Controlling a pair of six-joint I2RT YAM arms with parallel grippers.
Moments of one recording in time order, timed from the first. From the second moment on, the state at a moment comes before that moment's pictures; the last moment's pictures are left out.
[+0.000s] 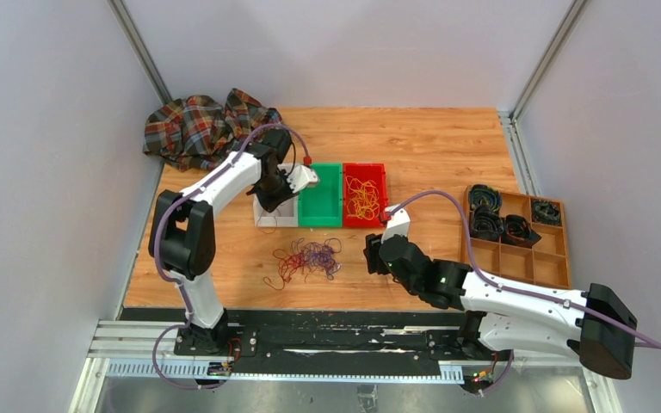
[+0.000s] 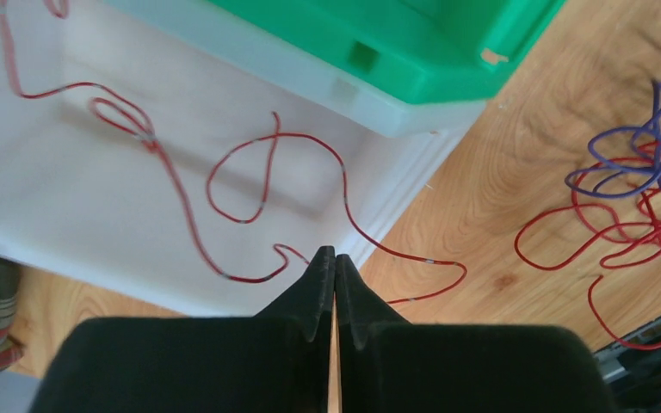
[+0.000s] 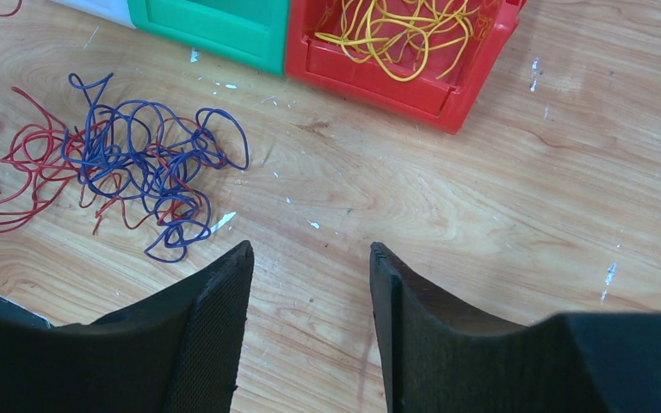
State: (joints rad) left arm -0.36 1.81 1.39 -0.97 0.09 0.76; right arm 1.10 1.00 0.55 -0.13 0.56 0.46
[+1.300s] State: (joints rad) left arm -0.39 1.73 1.23 -0.76 0.03 0.56; right arm 1.10 1.00 0.55 -0.17 0.57 0.49
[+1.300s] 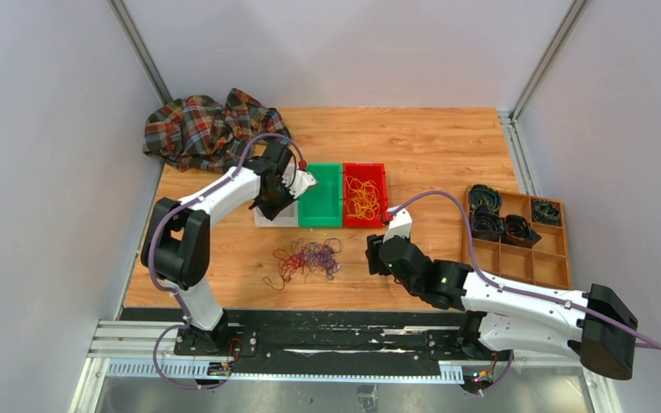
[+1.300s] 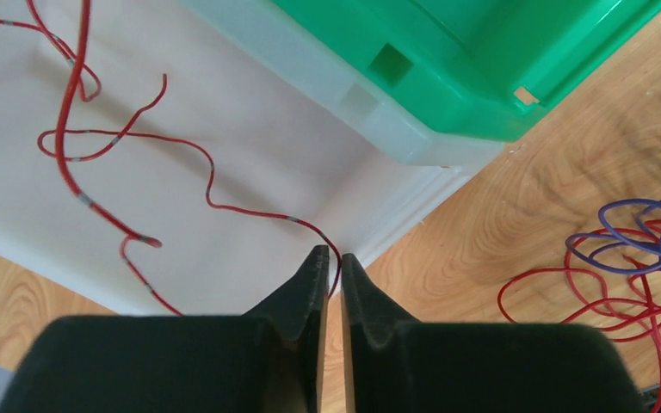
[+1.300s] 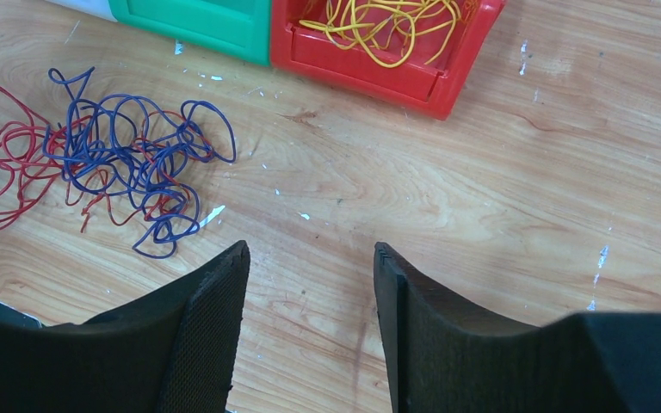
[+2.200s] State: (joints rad) left arm -0.39 1.95 1.41 -0.72 0.01 0.57; right arm 1.10 0.99 0.53 -0.18 0.57 0.51
